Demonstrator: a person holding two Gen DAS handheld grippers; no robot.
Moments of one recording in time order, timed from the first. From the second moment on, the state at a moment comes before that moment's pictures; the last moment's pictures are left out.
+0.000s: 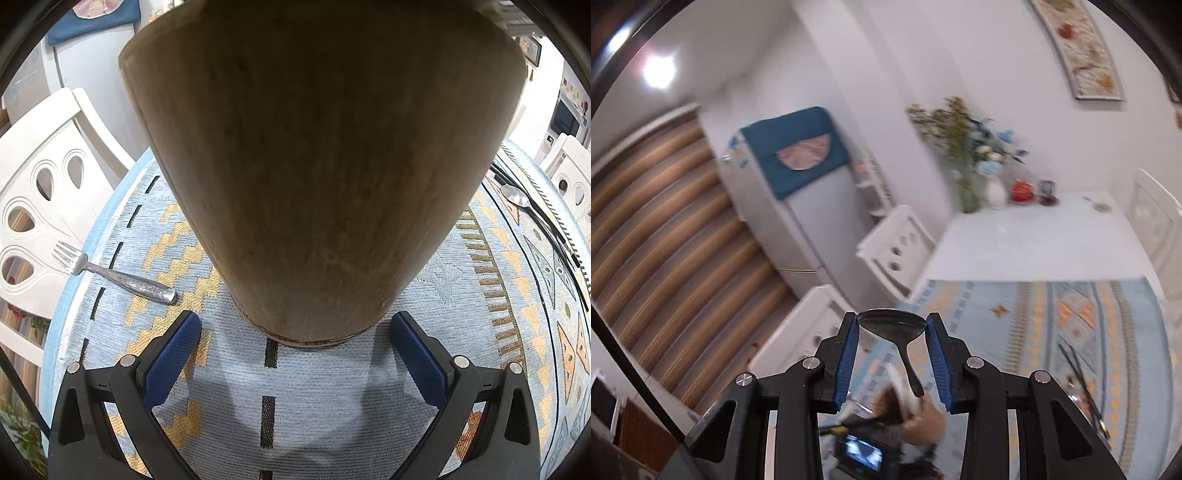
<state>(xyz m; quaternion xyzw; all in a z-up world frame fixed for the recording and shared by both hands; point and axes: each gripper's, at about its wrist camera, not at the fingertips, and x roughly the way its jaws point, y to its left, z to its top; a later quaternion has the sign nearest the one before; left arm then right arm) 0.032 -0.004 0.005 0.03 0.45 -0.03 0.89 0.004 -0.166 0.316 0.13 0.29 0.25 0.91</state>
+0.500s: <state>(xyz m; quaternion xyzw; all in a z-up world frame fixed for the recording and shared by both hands) 0.032 -0.004 0.005 0.03 0.45 -0.03 0.89 0.039 -0.088 0.271 0.09 0.35 0.31 0.88</state>
